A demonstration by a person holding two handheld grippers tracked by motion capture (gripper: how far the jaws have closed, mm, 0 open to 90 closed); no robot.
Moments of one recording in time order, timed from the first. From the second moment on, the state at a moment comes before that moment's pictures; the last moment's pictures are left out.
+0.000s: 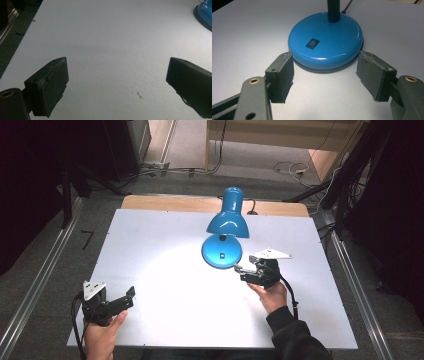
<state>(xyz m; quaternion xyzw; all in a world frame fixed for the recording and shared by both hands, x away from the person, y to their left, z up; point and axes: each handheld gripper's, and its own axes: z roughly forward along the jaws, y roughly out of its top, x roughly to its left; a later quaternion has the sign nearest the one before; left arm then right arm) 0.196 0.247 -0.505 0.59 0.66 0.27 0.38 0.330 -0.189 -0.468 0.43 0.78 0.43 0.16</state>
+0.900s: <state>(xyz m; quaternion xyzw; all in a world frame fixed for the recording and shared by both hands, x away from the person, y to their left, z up) 0.195 0.246 -0.504 0.59 0.66 0.28 0.38 0.298 -0.271 -0.452 0.45 0.76 0.42 0.20</state>
